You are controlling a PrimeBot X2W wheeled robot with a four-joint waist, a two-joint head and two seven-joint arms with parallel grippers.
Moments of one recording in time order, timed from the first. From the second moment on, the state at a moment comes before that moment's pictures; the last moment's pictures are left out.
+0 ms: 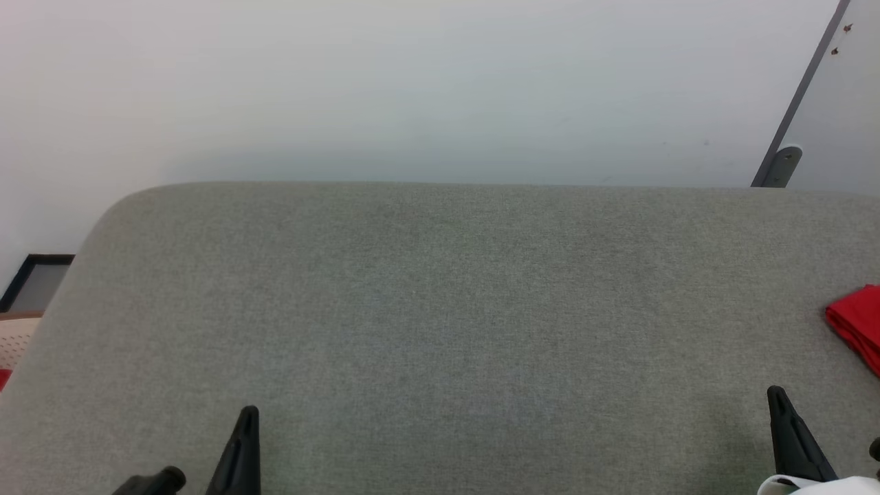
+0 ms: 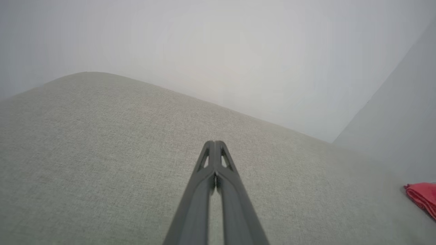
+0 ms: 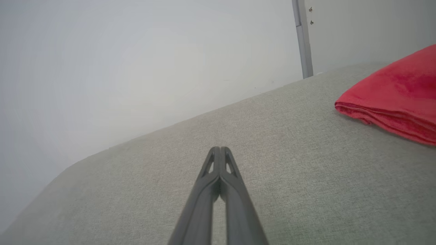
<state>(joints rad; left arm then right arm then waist) 0.13 0.10 0.02 0.11 -0.42 -0.13 -0.22 0.05 -0.20 0.00 0.21 0.59 0.13 -0.21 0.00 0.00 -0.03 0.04</state>
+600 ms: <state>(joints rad) 0.07 0.10 0.03 0.15 -0.71 -0.13 -0.15 0.01 -0.17 -0.03 0.22 0.83 0.13 -0.13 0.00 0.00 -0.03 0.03</state>
